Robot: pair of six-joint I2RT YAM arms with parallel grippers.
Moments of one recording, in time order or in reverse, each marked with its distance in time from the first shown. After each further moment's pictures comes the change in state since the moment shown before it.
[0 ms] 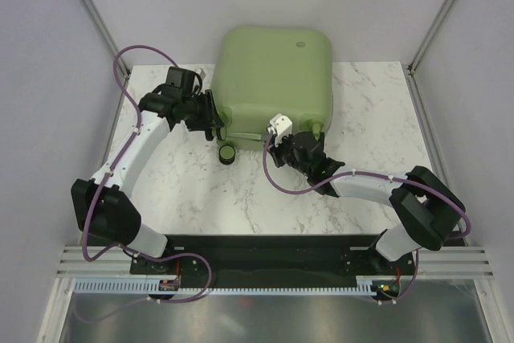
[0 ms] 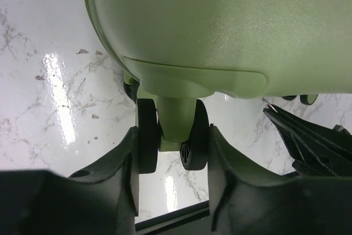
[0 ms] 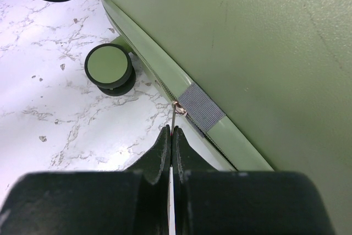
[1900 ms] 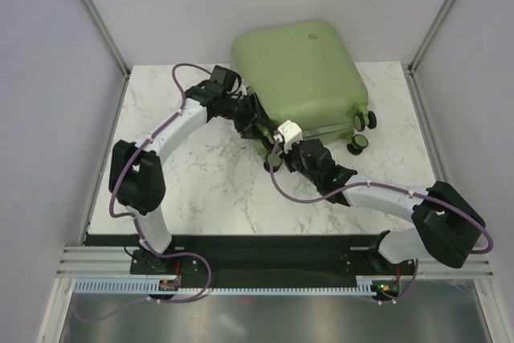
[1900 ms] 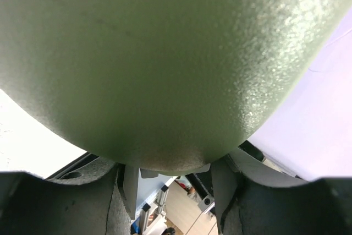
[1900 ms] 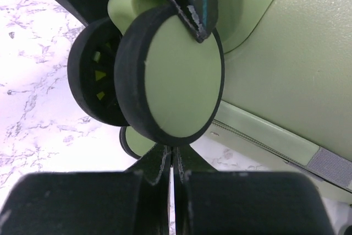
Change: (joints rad) left arm -0.163 0.303 0.132 0.136 0.529 -0.484; right arm 0.022 -0.151 -0.081 -0.122 0.158 -0.083
